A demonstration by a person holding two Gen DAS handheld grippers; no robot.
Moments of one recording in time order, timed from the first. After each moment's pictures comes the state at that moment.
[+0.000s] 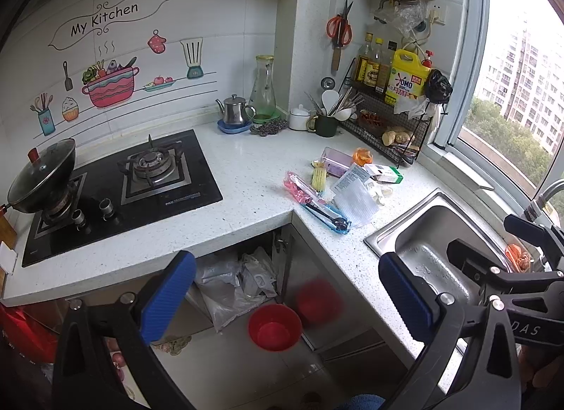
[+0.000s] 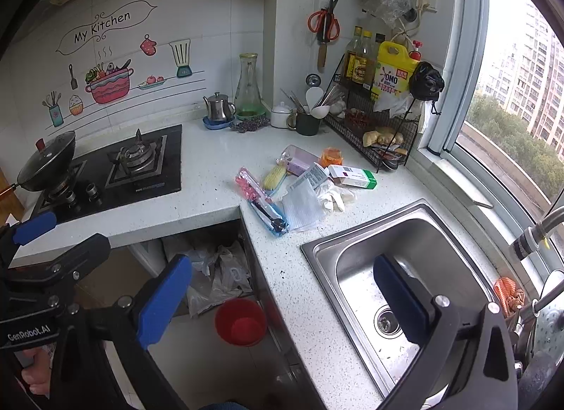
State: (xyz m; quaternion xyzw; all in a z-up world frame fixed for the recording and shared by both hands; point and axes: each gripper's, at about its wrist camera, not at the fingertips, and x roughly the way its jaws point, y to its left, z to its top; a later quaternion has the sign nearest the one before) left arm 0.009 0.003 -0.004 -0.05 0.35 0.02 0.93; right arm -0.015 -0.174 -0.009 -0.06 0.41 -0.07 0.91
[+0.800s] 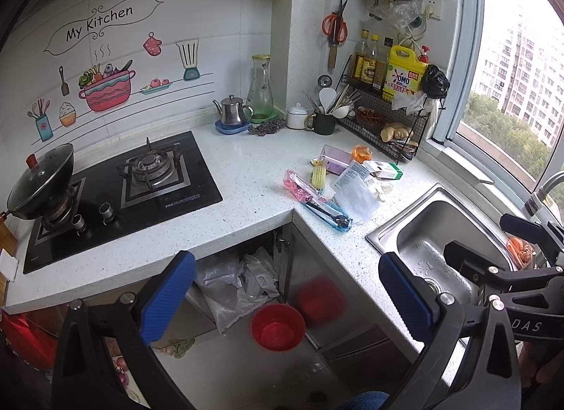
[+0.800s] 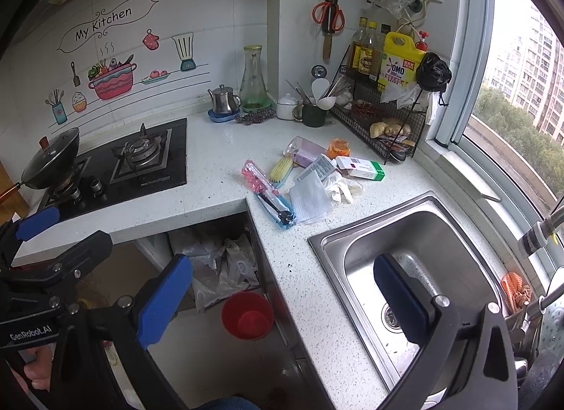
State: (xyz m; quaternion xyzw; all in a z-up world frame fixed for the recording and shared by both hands) left arm 0.011 0.005 -0.006 -0.04 0.35 0.02 0.93; right arm -0.012 -0.174 -0.011 -0.05 0.42 -0.06 0.90
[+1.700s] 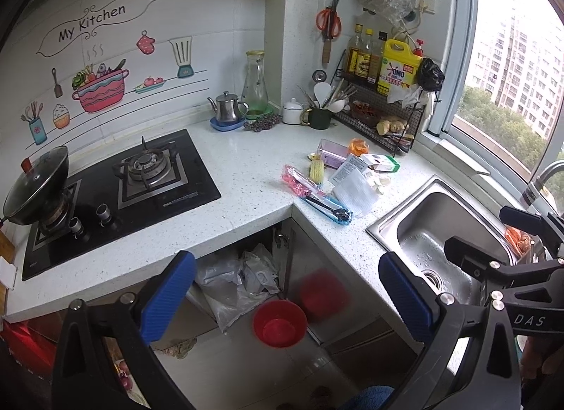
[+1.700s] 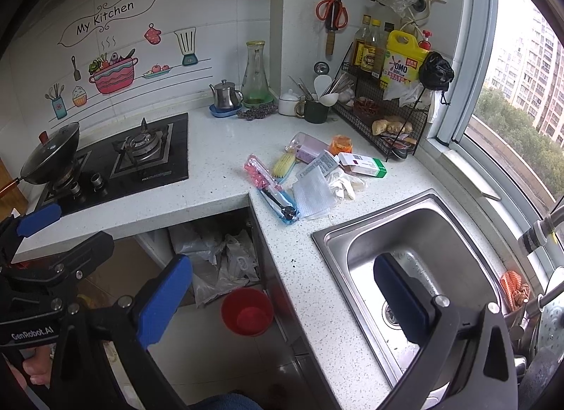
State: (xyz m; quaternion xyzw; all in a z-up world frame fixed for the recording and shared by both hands) left arm 0.010 0.013 -0.011 -0.02 0.36 -0.01 0.93; right arm -0.012 -0.170 -0.014 -0.06 0.43 -0.06 0.90
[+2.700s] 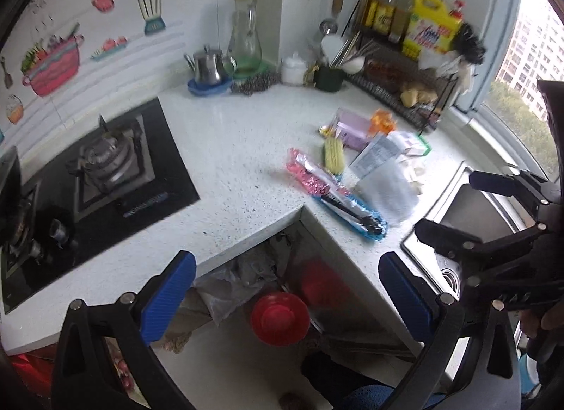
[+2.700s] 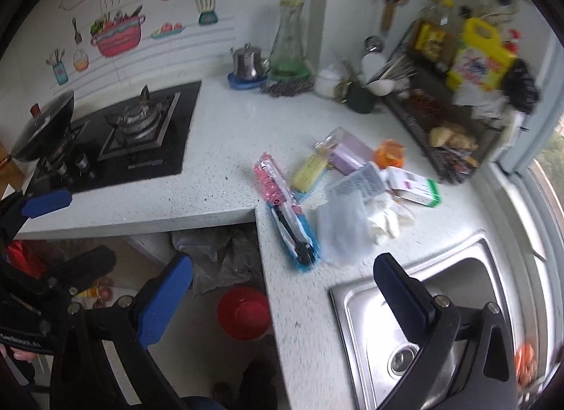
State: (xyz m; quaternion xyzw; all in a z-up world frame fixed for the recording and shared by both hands) left arm 0.191 0.041 -0.084 -0.04 0.46 -0.03 0.89; right arm 0.145 -0.187 -0.089 -0.10 0.50 0.02 0.86
